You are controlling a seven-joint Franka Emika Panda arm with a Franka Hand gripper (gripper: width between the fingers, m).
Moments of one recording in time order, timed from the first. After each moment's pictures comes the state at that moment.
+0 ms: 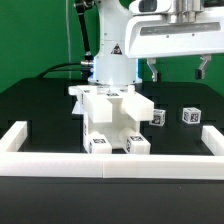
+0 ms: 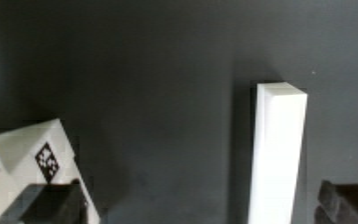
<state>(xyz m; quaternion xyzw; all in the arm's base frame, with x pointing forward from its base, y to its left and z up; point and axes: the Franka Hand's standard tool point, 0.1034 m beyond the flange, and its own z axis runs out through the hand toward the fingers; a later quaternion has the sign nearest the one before) 0.501 0.090 0.116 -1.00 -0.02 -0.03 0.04</state>
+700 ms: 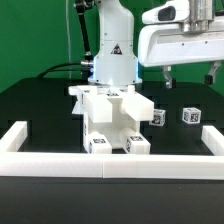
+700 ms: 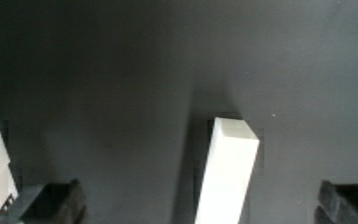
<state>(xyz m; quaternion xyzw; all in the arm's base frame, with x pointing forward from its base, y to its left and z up) 0.487 0.118 0.103 -1.00 -0.08 -0.03 0.04</state>
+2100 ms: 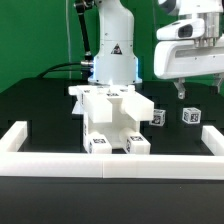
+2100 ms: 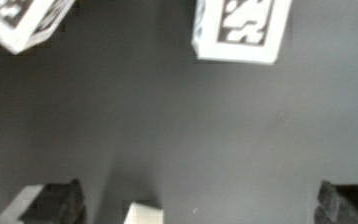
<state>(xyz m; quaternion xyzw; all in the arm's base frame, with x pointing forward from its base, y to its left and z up) 0.429 0.157 0.066 -0.98 -0.18 -0.05 0.03</state>
